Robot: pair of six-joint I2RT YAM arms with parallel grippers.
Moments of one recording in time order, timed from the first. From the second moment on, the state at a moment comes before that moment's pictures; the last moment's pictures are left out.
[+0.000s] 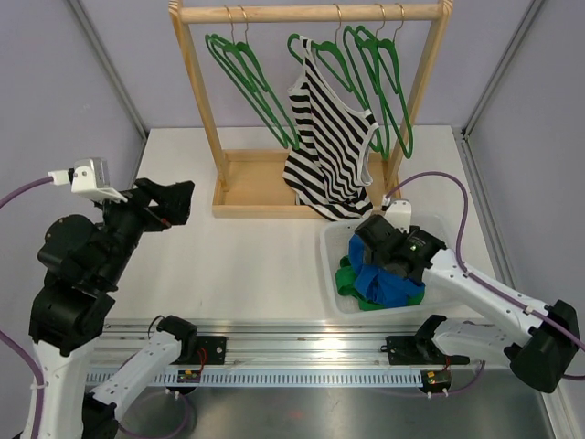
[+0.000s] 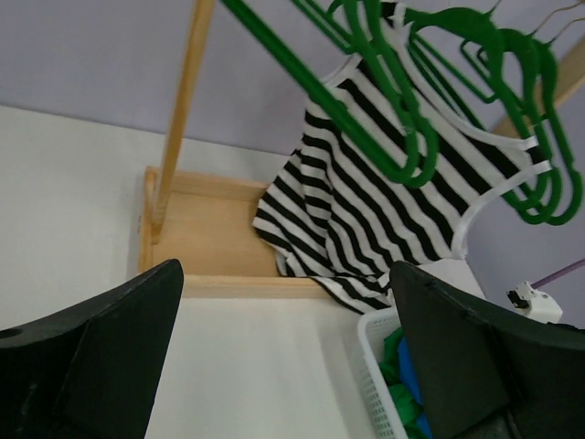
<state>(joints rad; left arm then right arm) -0.38 0.65 1.36 -0.73 -0.15 -0.42 0.78 1.10 0.88 -0.92 0.60 0.76</state>
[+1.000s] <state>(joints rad) -0.81 1.81 2.30 -0.57 -0.28 -0.47 0.78 0.50 0.92 -0.92 0.29 0.65</state>
